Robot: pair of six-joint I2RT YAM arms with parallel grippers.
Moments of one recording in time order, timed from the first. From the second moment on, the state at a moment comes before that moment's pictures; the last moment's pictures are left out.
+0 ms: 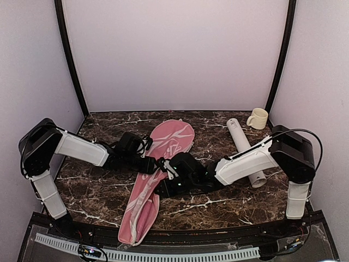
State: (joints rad) left arm -0.71 1.78 0.86 0.10 0.11 -0.42; right arm 1.14 1.96 1.08 0.17 -0.18 0.67
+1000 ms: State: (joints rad) left arm -0.99 1.82 1.17 -0.26 -0.32 -0.24; right arm 0.85 1.42 0.63 0.19 0.01 0.65
